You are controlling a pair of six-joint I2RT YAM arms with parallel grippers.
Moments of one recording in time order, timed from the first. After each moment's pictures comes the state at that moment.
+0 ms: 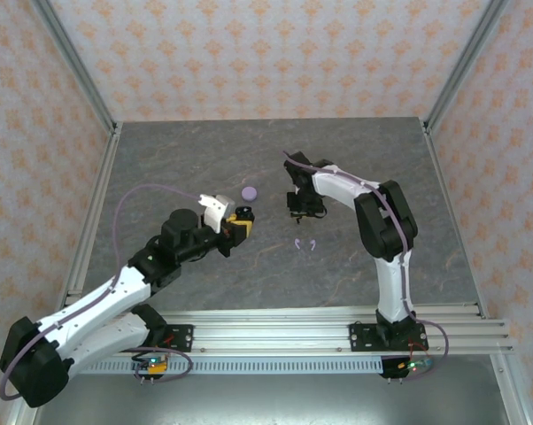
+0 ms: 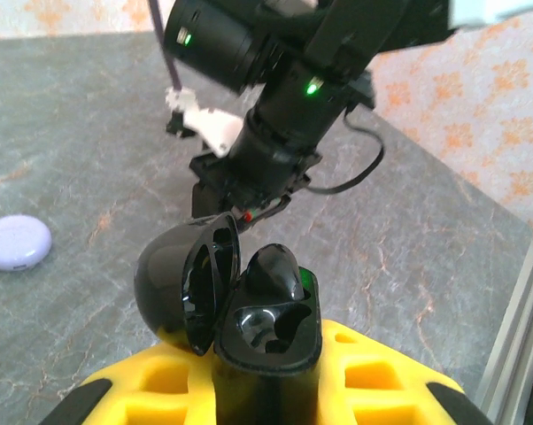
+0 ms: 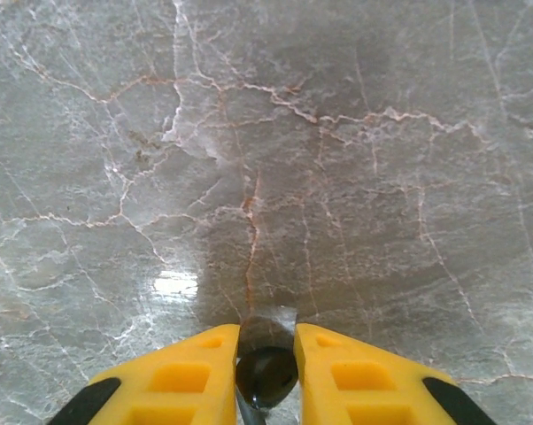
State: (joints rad) left arm -0.61 0.92 0.55 0.01 0.21 -0.27; right arm 0.50 2.07 1.50 -0.83 -0.07 0.46
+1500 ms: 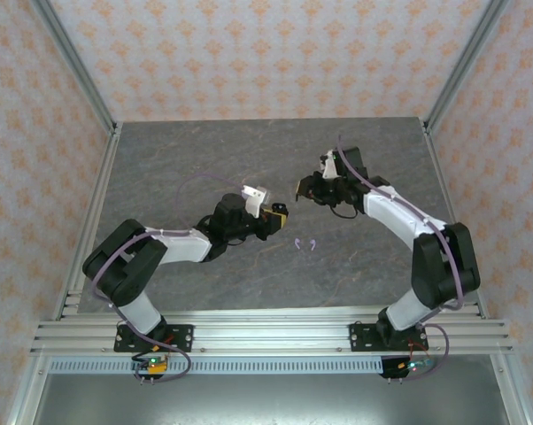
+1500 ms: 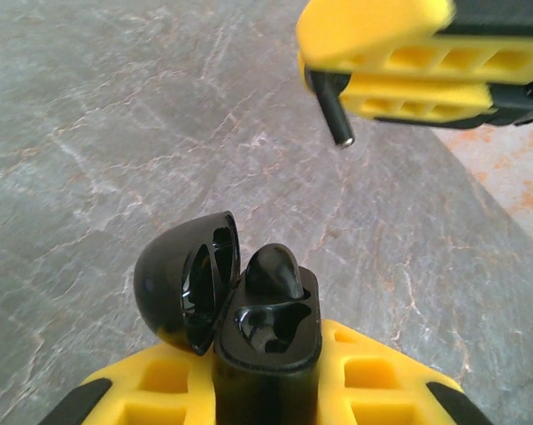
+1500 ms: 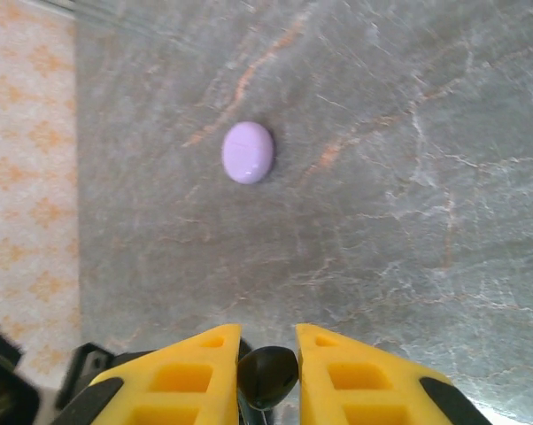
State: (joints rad) left arm -0.61 1.67 0.69 0.58 0.35 -0.44; right arm 0.34 1.55 1.08 -0.32 -0.51 0.68
